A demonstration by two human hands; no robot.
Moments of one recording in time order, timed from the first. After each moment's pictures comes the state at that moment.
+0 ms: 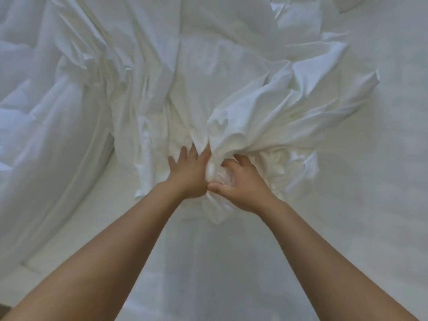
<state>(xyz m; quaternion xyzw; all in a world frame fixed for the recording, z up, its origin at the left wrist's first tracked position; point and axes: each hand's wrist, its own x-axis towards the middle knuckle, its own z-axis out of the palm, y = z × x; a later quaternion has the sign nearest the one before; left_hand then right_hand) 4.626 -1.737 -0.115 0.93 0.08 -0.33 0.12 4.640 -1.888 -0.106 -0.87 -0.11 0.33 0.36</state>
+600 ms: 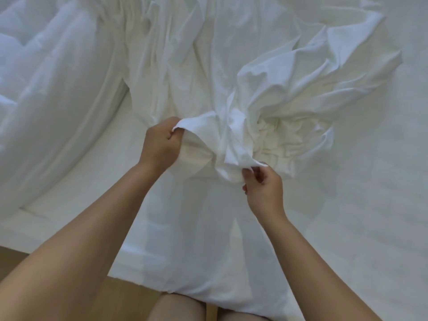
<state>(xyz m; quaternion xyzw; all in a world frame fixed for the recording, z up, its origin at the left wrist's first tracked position) 4.553 -1.673 -0.107 0.87 0.23 -0.01 0.43 4.544 -1.883 -0.093 -0.80 0.16 0.23 0.52</state>
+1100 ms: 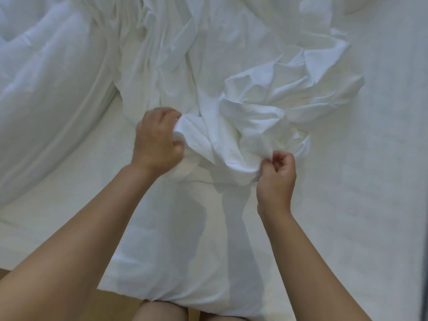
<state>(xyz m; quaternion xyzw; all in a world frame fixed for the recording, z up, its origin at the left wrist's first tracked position) 4.555 -1.681 -0.081 0.95 0.14 0.01 0.29 4.566 -1.884 -0.054 -0.77 0.25 0.06 0.59</state>
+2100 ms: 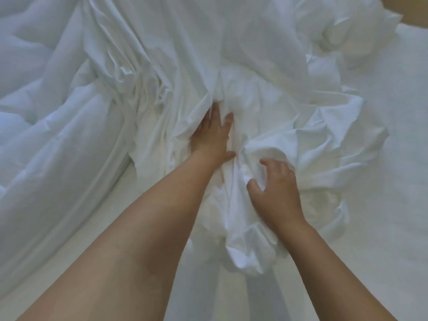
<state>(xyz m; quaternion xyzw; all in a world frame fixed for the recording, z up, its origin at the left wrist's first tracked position) 4.727 -1.678 -0.131 0.99 0.04 -0.13 0.09 4.658 -1.832 -0.081 -0.96 -0.04 0.11 0.25</state>
